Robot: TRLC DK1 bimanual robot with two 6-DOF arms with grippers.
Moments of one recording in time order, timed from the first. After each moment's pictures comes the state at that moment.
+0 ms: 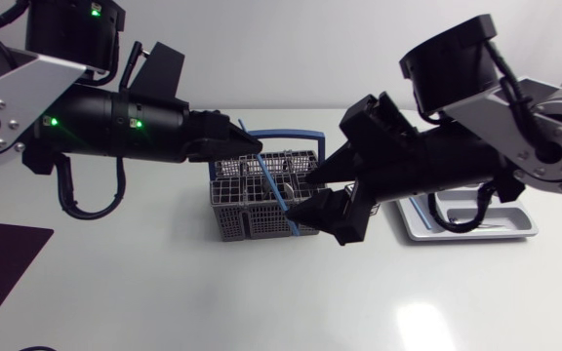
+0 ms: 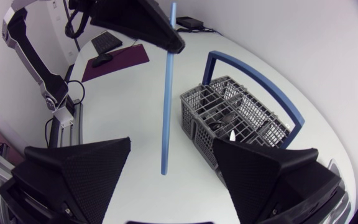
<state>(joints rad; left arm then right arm) -0.50 1.31 1.07 -0.34 0.55 -0.29 0.57 1.30 0.99 -0.44 -0.49 -0.32</state>
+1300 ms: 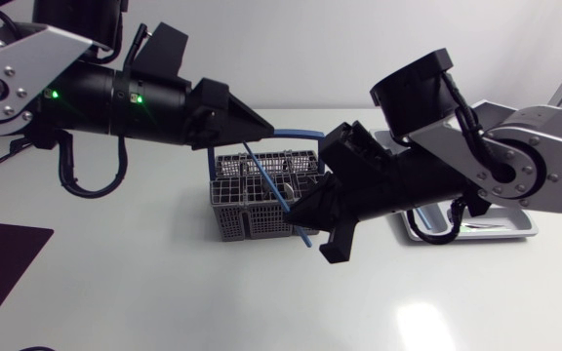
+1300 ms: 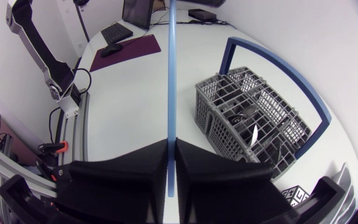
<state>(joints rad) -0.47 1.36 1.17 -0.38 0.64 -0.32 0.61 1.36 0.94 -0.40 -0.52 -0.35</state>
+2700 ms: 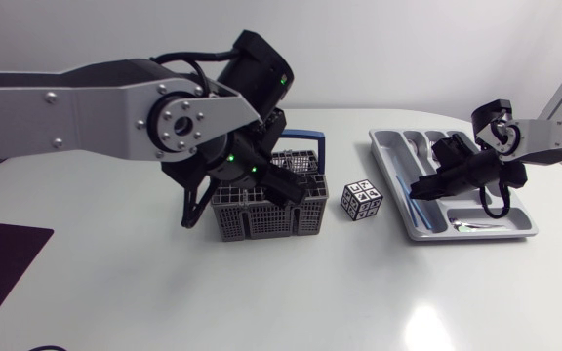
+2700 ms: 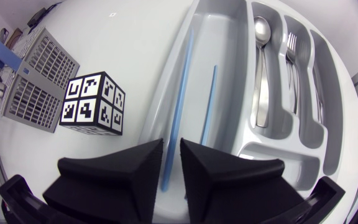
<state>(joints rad) -0.78 1.68 1.32 -0.59 -0.24 -0.10 -0.17 1.90 1.15 -0.39 -0.33 -0.37</state>
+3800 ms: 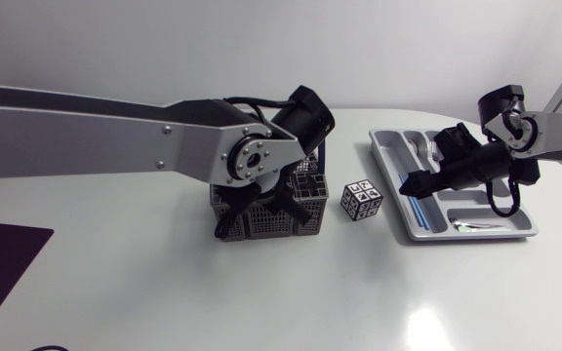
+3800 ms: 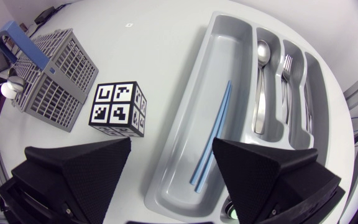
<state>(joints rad) -0.84 1.86 1.37 -0.60 -0.49 -0.02 -0.12 1.74 1.07 -0.40 -0.32 -0.37</state>
